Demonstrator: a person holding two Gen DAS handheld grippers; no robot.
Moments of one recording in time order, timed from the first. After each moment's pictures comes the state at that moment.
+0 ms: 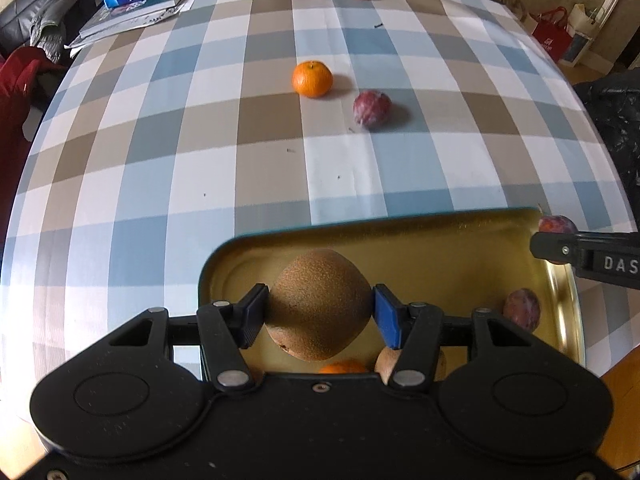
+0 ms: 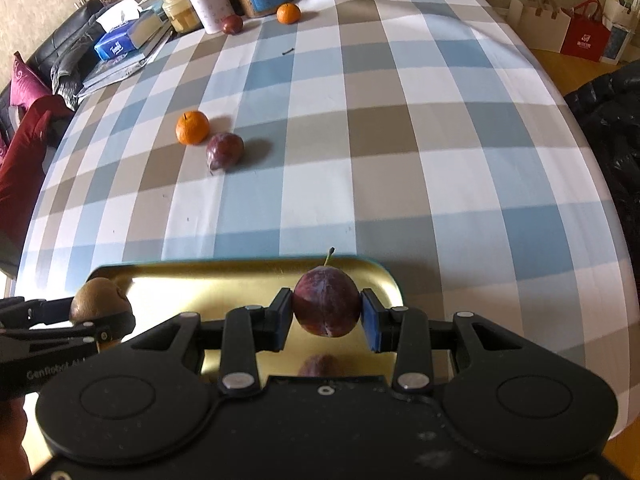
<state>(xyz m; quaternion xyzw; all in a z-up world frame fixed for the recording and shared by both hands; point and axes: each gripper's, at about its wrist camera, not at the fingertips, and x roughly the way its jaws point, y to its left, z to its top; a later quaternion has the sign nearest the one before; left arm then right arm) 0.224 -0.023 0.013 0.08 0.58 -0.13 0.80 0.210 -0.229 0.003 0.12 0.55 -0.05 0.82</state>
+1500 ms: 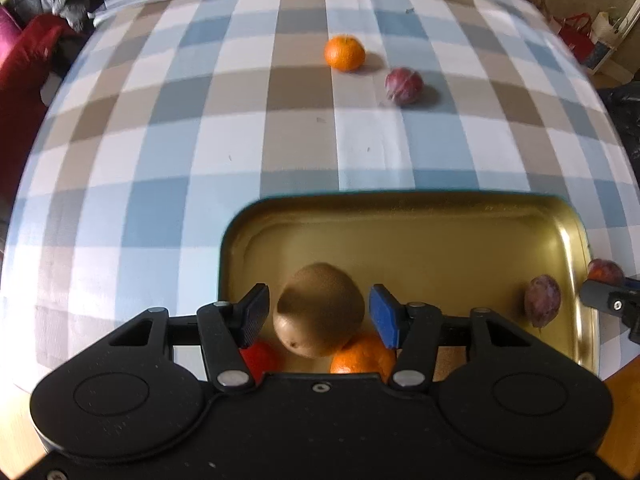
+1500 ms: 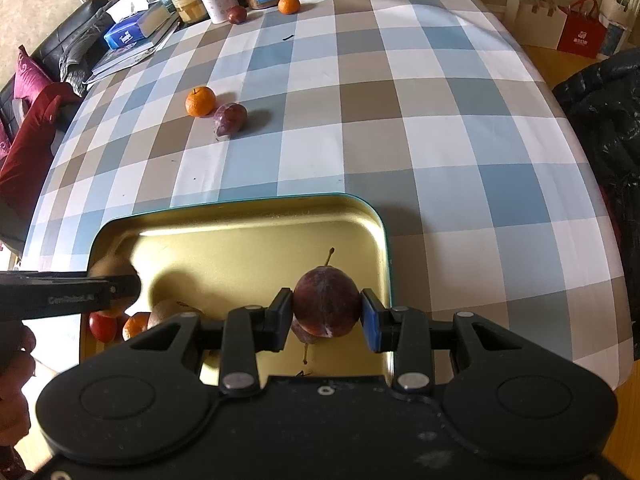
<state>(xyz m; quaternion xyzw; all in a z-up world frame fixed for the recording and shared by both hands) 0.213 -0.005 0.009 0.07 0.58 -0.10 0.80 0.165 -0.230 0.012 0.11 0.56 -0.04 0.82</state>
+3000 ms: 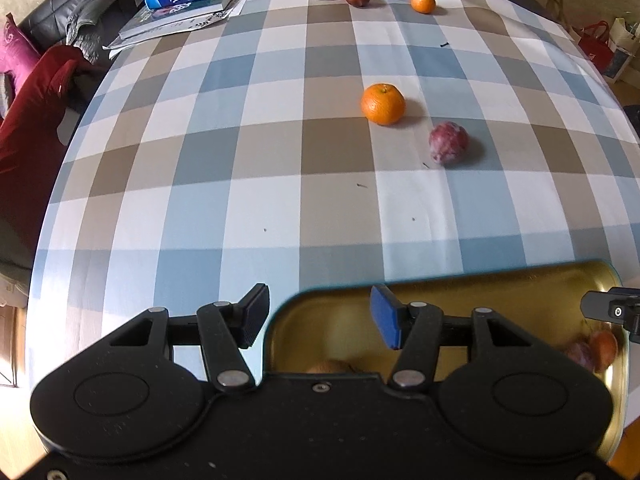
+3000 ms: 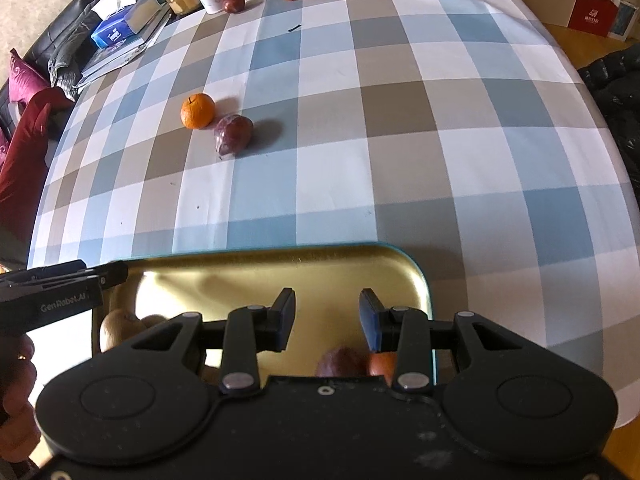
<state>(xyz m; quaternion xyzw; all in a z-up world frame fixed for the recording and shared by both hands) 0.265 0.000 0.005 0.09 0.57 -0.08 0.82 0.237 -0.222 -0.006 0.14 0.59 -0.04 0.79</state>
